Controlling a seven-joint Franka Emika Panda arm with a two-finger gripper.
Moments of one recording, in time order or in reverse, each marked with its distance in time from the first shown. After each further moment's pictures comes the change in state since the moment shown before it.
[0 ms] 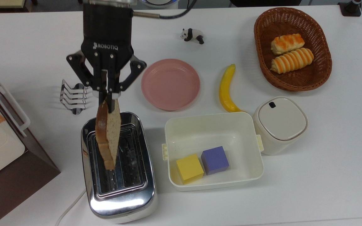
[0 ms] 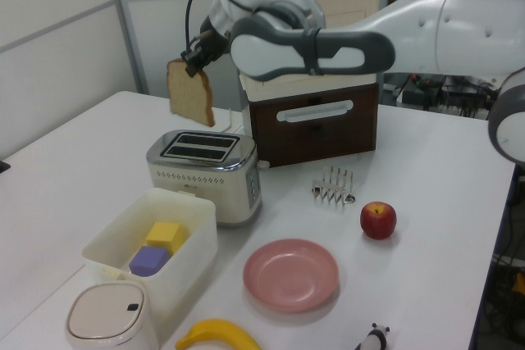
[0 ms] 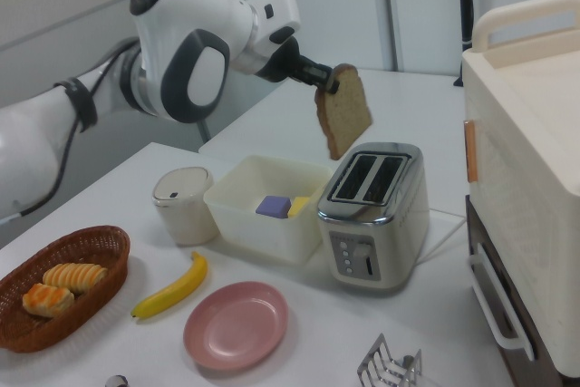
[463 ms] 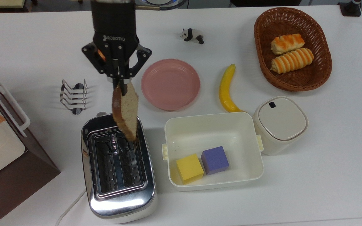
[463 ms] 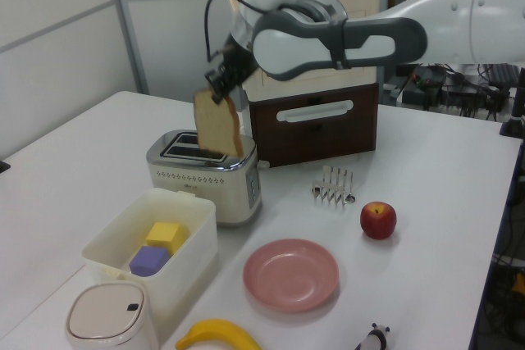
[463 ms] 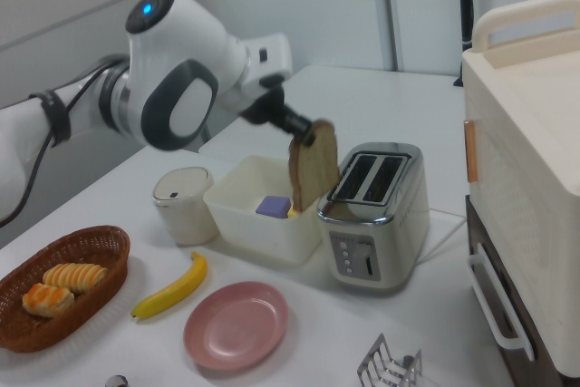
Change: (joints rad) arm 0.000 -0.161 0.024 -0.262 0.047 -0.093 0.009
